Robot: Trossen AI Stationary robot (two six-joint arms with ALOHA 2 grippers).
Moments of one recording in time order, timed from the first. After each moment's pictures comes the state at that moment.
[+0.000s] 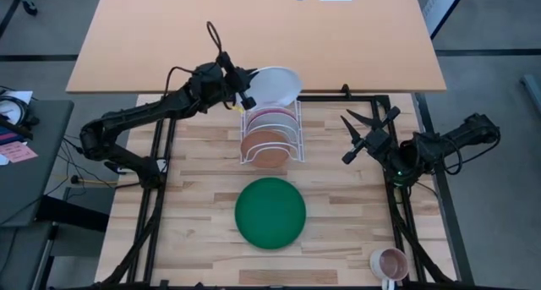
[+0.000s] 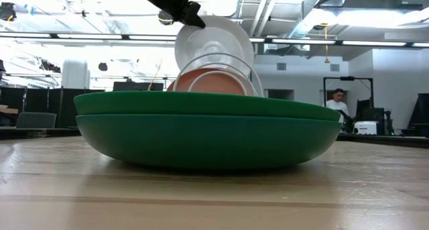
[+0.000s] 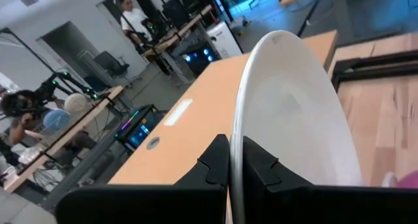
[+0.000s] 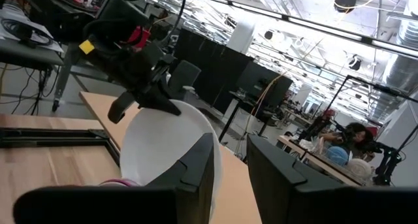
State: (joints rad) left arm 0.49 1.39 1.23 0.08 -0.28 0.54; right arm 0.44 0.92 0.86 0.47 1.21 -0.81
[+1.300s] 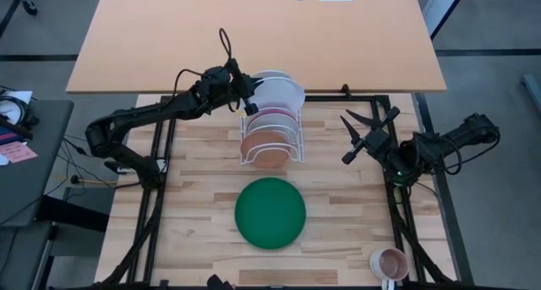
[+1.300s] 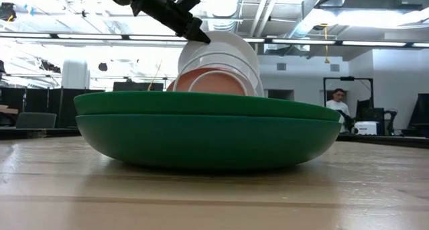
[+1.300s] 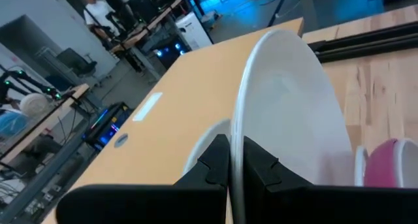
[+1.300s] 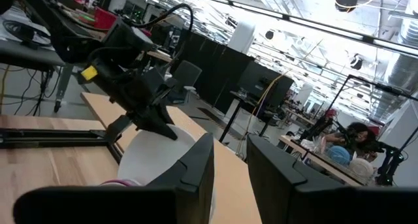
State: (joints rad) left arm 0.52 1.46 1.17 0.13 -0.15 0.53; right arm 0.44 0.92 0.86 0.47 1.21 -0.80
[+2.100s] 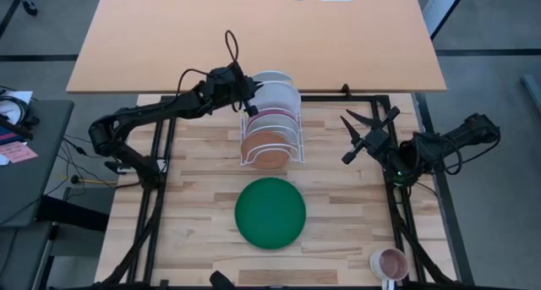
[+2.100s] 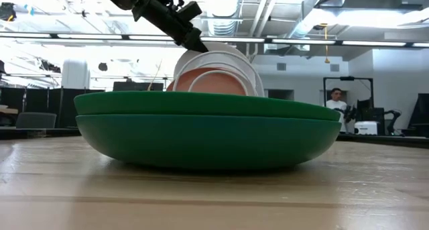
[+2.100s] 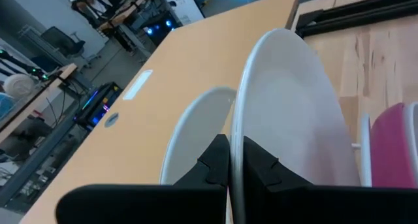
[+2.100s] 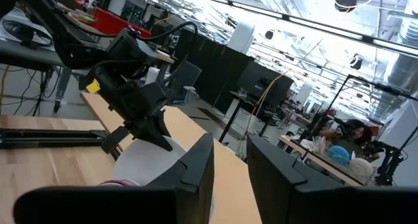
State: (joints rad) left arm 0.53 1.49 1.17 0.06 -0.15 0.53; right arm 0.44 0.92 0.86 0.47 1.21 -0.80
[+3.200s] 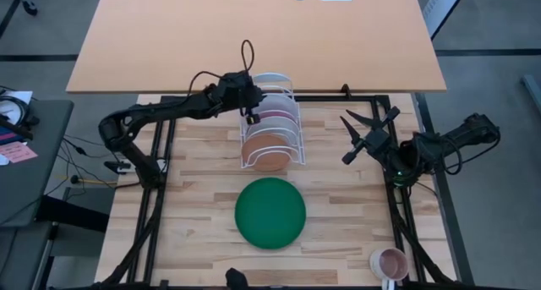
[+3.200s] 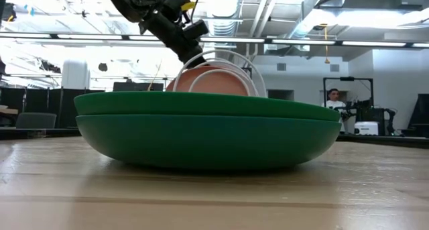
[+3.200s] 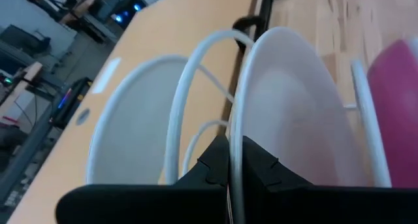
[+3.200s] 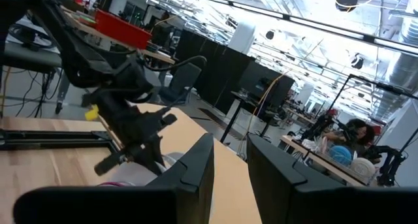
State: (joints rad) left arm 0.53 1.62 1.18 0.06 -0.12 0.62; right arm 0.44 0.92 0.86 0.47 1.21 -0.79
